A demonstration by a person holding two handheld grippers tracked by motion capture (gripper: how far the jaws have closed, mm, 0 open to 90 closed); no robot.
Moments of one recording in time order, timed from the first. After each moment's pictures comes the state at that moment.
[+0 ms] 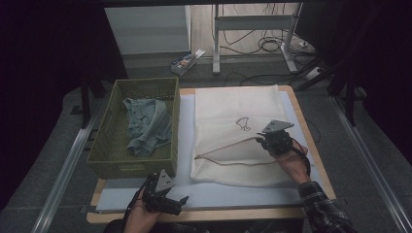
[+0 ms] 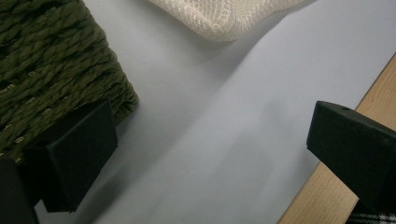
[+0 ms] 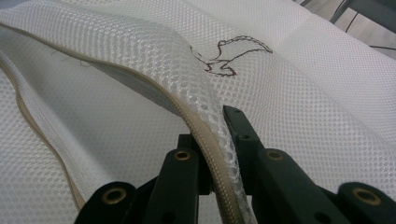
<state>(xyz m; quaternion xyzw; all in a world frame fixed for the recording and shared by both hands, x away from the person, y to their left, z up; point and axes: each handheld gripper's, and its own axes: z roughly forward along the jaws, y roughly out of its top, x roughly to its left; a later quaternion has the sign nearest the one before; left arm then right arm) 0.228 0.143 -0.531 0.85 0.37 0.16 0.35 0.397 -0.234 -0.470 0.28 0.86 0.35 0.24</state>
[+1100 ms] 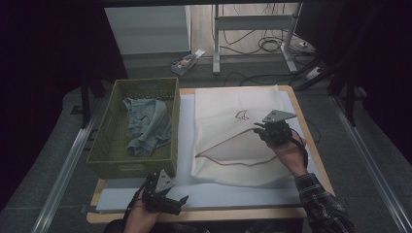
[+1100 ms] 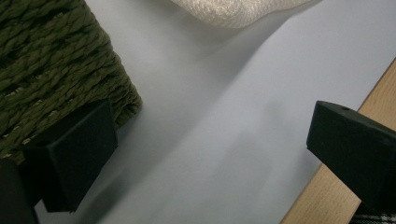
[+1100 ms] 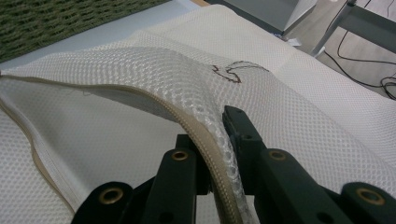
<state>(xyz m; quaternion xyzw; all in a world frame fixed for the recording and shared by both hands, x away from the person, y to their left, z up) 0.228 0.143 -0.530 0.85 0.37 0.17 0.35 0.406 -0.224 -0.440 0.29 0.84 0.39 0.25</state>
